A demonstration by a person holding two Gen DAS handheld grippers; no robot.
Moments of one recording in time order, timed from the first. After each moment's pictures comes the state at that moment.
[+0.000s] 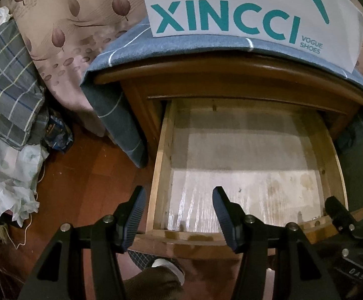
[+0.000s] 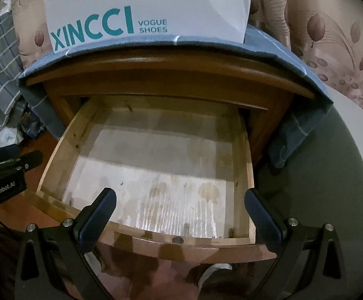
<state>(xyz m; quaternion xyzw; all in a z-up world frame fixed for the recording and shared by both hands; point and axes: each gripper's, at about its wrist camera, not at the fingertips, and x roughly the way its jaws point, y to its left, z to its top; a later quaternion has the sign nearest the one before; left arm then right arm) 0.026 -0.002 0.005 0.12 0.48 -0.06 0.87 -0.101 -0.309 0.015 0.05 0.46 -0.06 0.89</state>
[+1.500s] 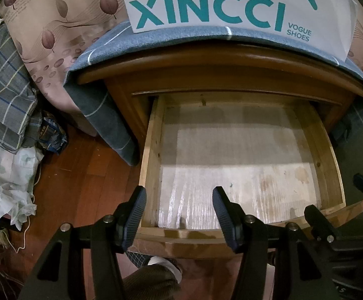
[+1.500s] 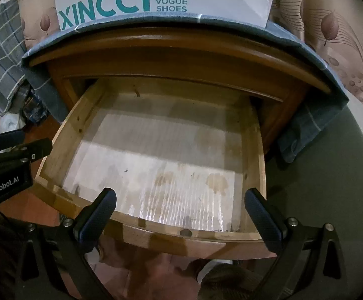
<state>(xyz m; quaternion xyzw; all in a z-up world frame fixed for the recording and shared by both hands) 0.026 -0.013 -0.002 0.12 0.49 -0.08 0.86 -0.097 -0.298 0.005 0.03 0.48 -0.05 0.87</state>
